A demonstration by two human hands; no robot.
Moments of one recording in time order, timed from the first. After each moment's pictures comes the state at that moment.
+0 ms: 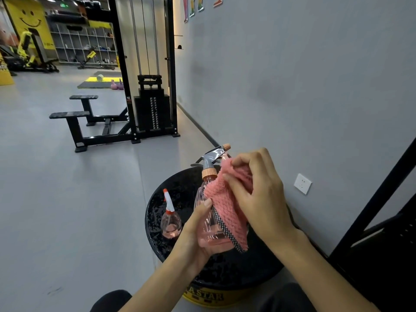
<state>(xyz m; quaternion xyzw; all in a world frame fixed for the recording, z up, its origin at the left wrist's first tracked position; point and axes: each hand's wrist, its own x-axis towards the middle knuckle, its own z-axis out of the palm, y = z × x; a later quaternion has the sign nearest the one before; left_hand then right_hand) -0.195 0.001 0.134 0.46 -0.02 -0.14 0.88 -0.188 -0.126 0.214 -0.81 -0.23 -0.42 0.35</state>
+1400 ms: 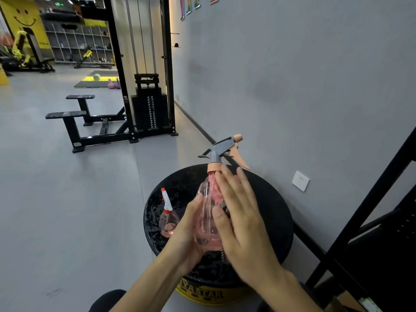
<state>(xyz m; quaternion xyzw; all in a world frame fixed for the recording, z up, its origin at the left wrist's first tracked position) -0.199 0.004 0.149 0.48 -0.06 -0.16 0.86 -0.220 -0.113 0.170 -0.87 -0.22 -0.26 0.36</state>
